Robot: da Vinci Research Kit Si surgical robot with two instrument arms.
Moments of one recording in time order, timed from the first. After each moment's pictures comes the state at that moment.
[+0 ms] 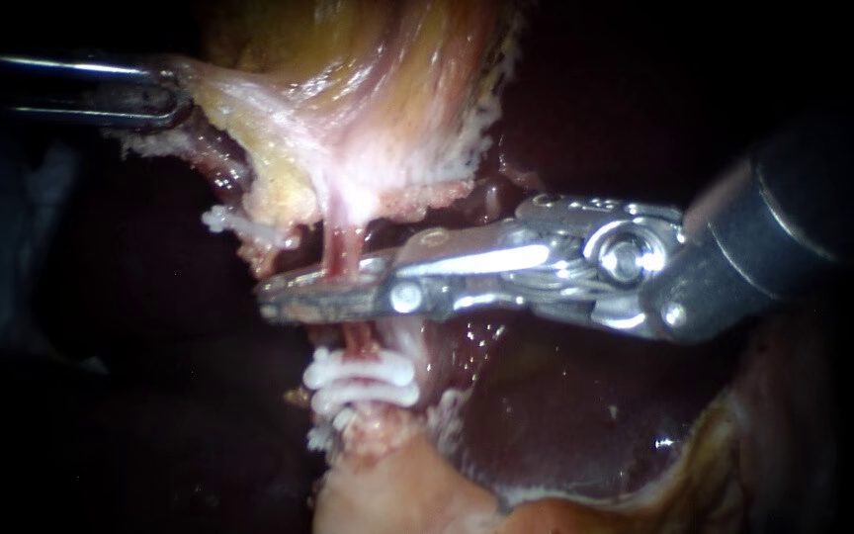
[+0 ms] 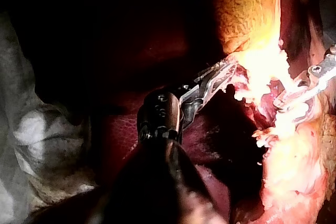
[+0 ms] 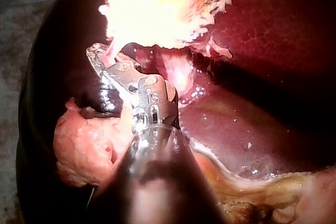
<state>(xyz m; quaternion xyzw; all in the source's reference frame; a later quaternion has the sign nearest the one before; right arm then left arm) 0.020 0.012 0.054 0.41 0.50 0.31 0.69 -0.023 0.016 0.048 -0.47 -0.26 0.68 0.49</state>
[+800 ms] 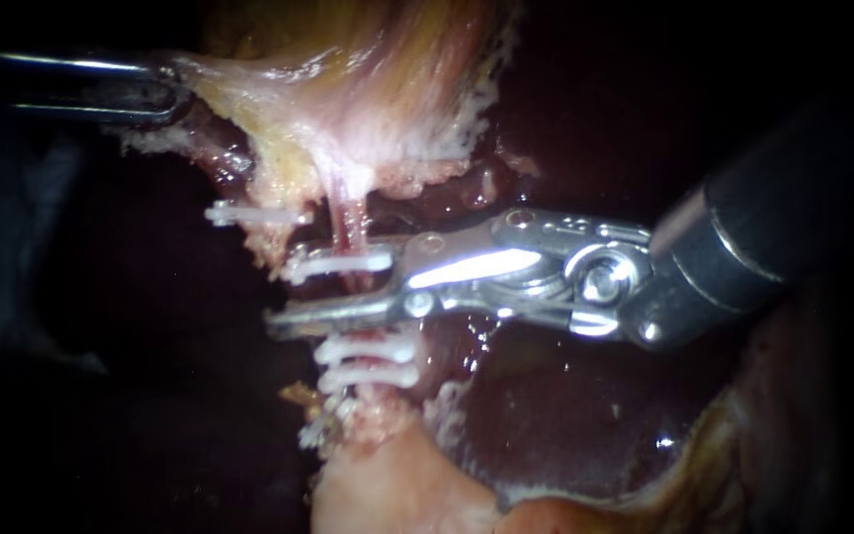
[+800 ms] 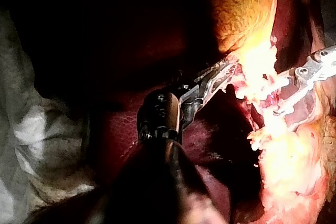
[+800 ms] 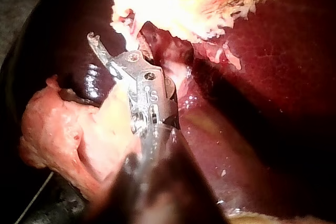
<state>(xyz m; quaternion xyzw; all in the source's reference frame) 0.021 0.012 0.060 0.30 0.56 0.24 0.73 -0.023 0.015 0.048 -0.47 -0.26 0.68 0.49</state>
